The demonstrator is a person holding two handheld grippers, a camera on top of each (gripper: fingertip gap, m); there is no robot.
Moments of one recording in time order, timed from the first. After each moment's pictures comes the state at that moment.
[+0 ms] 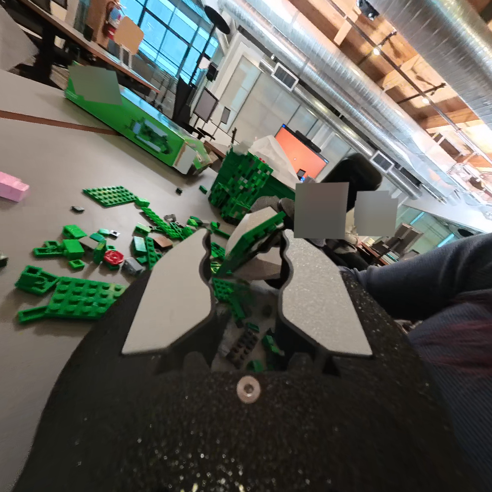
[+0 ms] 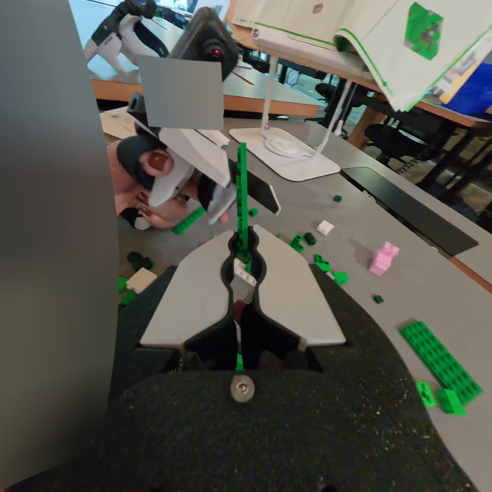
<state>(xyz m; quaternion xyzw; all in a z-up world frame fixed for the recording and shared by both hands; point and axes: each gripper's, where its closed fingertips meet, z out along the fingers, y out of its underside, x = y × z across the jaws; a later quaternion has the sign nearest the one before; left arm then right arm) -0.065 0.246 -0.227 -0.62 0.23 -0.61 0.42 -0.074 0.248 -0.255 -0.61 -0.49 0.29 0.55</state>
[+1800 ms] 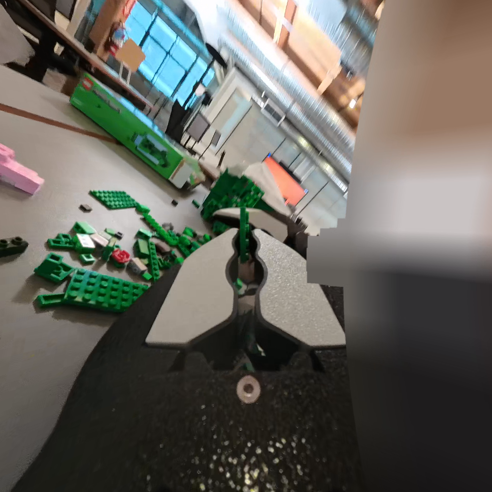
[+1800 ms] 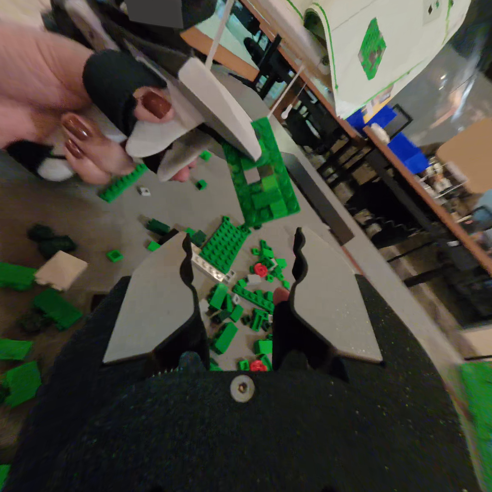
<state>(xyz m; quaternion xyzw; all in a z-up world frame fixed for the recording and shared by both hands) -0.086 0.257 -0.222 -0.60 0.17 -0.66 0.41 -0.072 0.266 -0.263 -0.61 -0.52 0.05 0.60</state>
